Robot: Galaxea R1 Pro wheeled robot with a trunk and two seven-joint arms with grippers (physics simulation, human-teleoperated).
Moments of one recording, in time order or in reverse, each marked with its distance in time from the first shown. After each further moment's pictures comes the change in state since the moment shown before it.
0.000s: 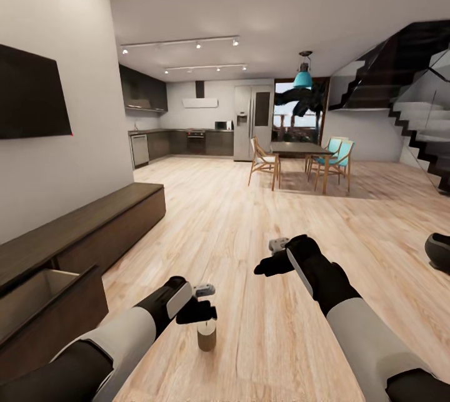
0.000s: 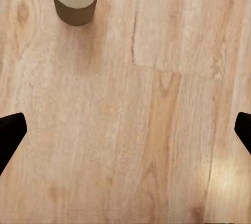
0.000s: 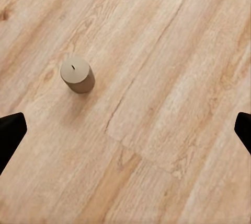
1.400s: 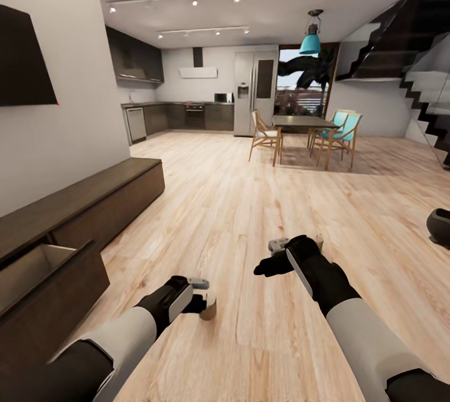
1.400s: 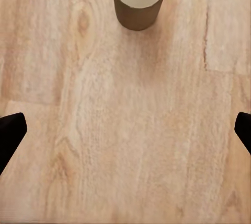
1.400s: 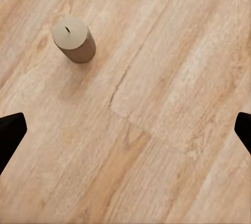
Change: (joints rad) left arm 0.000 -0.003 0.001 -0.011 -0.212 -0.117 0.095; right arm 0.001 0.001 0.003 0.000 0.000 0.000 -0.001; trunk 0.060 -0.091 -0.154
